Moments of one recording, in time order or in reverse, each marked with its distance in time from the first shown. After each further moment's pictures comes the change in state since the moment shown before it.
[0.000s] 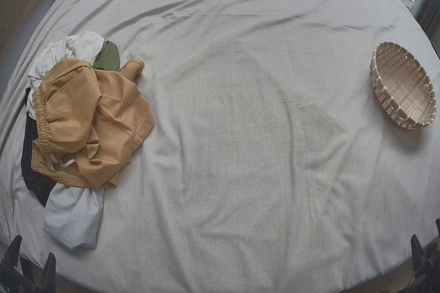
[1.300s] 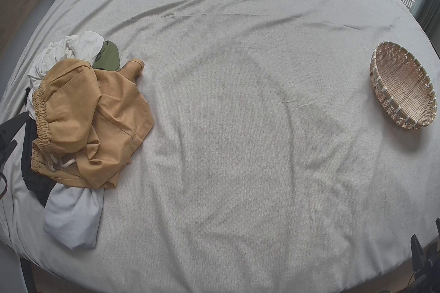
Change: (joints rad) left arm 0.340 0.919 -0.503 -0.340 -0.394 -0.546; right arm 0.001 0.000 0.000 0.000 0.001 -0.002
